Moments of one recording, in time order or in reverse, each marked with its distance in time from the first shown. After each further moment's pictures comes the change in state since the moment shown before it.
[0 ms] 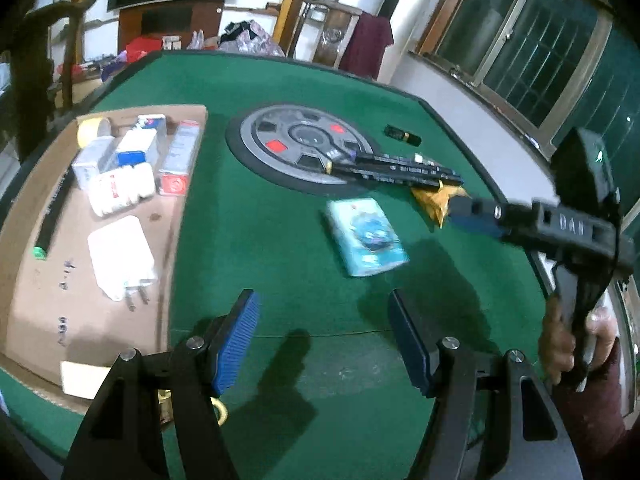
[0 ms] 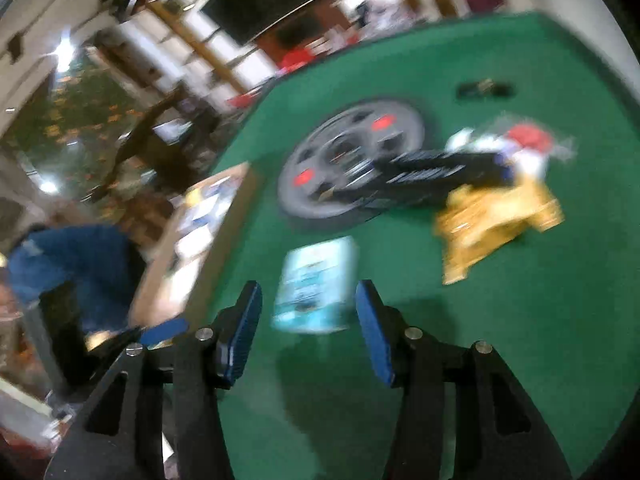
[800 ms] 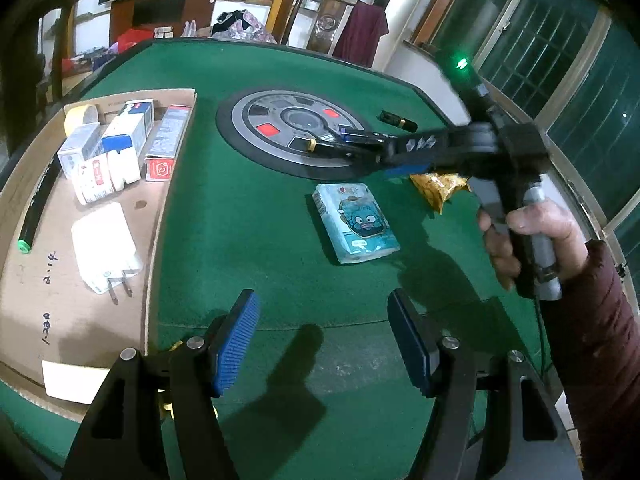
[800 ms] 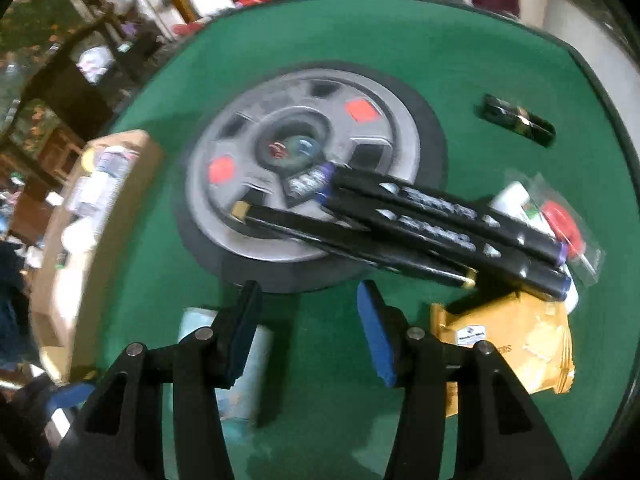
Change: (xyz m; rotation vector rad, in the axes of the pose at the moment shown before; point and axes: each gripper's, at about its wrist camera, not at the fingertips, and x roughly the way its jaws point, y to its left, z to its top) left arm 0.005 0.005 -0.004 0.000 0.029 -0.034; right arm 0.086 -0.001 0.057 -0.157 0.229 -0.237
